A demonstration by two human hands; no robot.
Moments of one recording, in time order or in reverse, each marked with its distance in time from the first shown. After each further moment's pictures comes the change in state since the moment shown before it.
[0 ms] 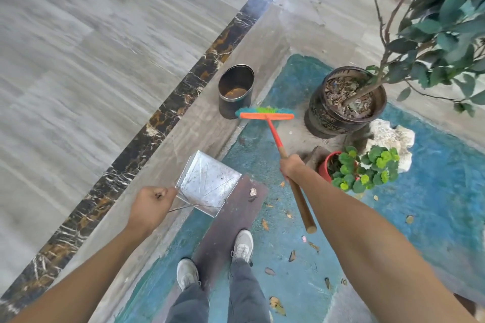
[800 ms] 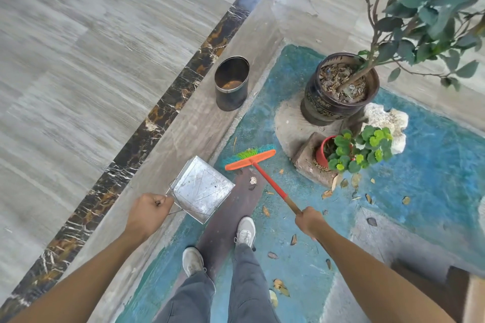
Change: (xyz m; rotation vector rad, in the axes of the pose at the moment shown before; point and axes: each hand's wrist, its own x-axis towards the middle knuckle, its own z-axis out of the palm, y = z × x) left_hand -0.040 -0.050 -0.001 0.176 -0.083 0.070; right_hand -0.093 0.177 0.026 -0.506 -0.221 0.125
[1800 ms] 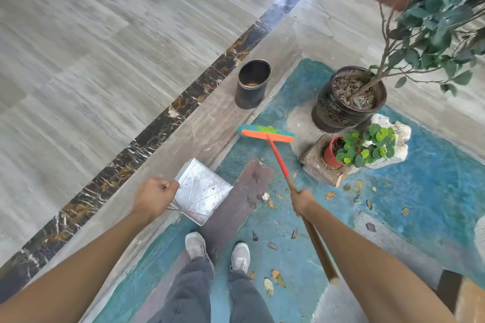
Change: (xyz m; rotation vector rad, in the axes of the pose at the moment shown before) left_hand -0.122 -0.068 -0.026 -0.099 0.104 -0.076; right_hand -0.082 -0.020 0.061 0.325 0.139 -0.103
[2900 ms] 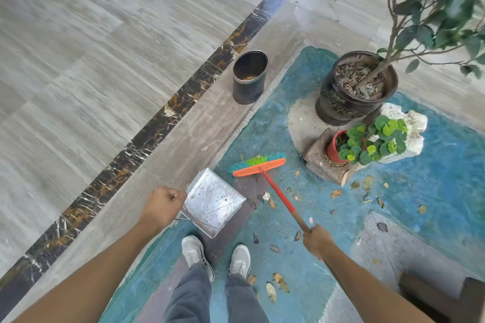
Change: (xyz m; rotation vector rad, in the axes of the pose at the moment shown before) left_hand 0.013 0.045 0.076 0.017 -0.094 -0.007; right_hand 0.057 0.120 0.016 -0.215 -0.042 -0.012
